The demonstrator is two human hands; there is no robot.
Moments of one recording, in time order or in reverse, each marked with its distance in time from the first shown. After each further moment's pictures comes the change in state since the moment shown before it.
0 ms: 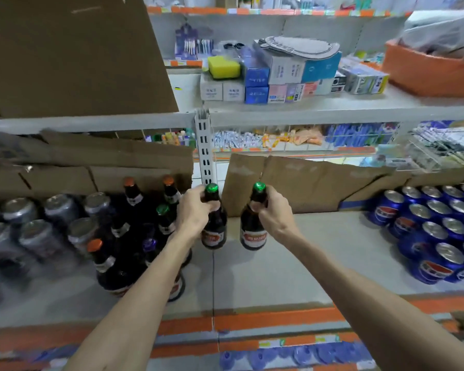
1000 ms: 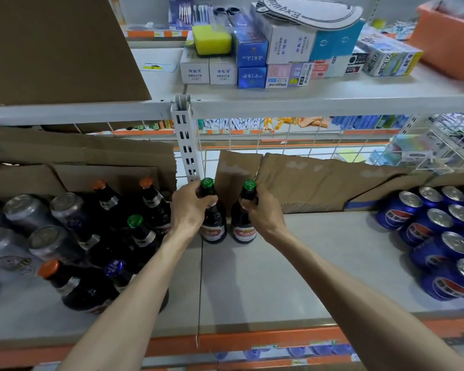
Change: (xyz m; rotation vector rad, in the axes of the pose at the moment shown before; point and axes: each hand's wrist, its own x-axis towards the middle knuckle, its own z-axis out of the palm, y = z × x) left_hand 0.044 -0.007 0.041 -0.014 0.001 -0.020; right_hand 0.063 0.035 0.025 0.053 -0.086 -0.013
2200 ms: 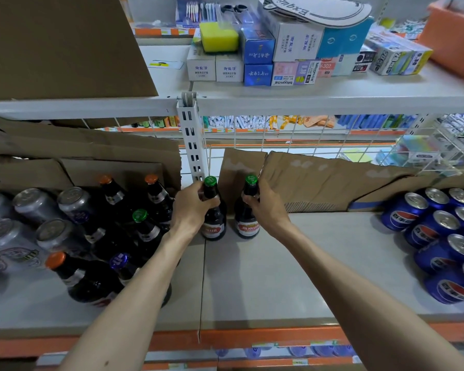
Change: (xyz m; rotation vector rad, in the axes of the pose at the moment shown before) left_hand -0.003 -0.013 -0.002 0.002 -0.026 0.012; right_hand 0.011 0.006 0.002 -0.007 -0.073 -0.038
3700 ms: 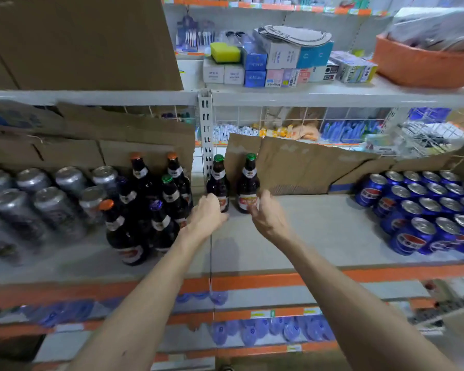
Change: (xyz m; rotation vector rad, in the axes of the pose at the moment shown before) left_hand -0.119 0.005 -0.015 0.488 -0.220 -0.058; right_hand -0.142 -0.017 0.011 -0.224 0.050 0.082
